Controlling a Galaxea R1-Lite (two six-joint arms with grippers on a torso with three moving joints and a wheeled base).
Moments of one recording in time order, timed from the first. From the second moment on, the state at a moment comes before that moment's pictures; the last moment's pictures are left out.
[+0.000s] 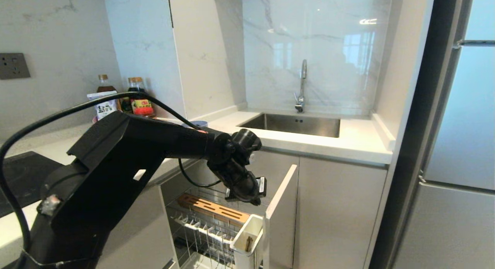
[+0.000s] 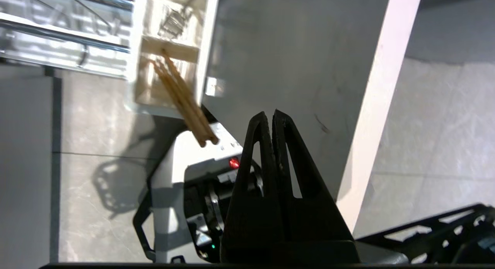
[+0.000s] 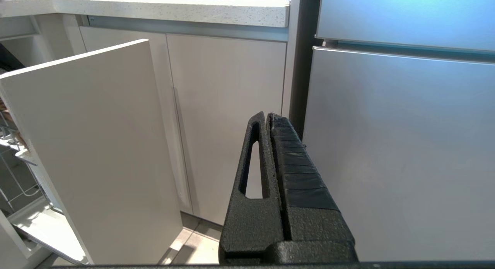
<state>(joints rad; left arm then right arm) -0.58 2.32 -1.75 0.61 -0.17 -0.45 0.00 0.00 0.00 0.00 0.00 -0.01</state>
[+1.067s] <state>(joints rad) -0.36 1.75 -1.79 0.62 0.01 -0.41 0.00 0.00 0.00 0.00 0.00 -0.01</state>
